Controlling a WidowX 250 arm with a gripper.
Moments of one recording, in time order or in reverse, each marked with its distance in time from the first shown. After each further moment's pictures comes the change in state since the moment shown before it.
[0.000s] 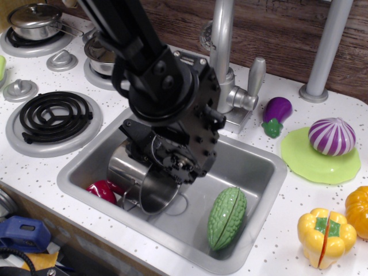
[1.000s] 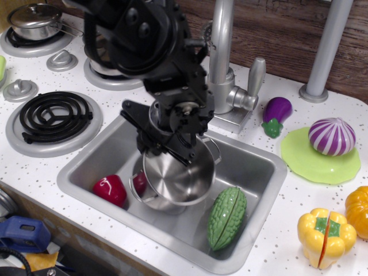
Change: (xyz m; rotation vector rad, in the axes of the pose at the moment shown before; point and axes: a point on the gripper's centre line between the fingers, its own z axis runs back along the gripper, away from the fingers) arm 0.014 0.004 0.007 -0.203 0.078 0.033
